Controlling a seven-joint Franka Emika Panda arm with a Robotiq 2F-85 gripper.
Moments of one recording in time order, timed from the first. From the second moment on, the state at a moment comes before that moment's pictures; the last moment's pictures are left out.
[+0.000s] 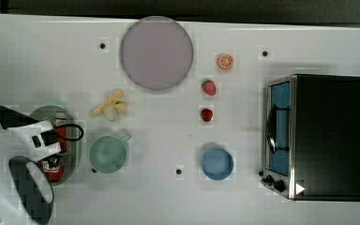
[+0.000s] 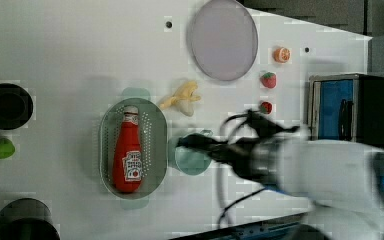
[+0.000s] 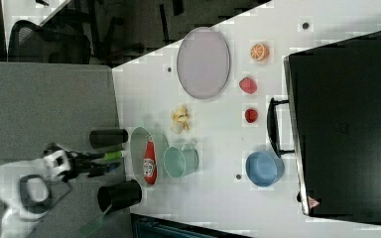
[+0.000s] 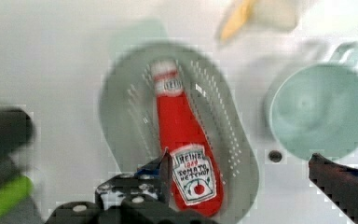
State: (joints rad) arm -0.06 -0.01 0.69 -2.13 0.12 0.62 0.18
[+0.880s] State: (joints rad) arm -0.23 -0.20 0.19 -1.95 0.11 0.18 0.03
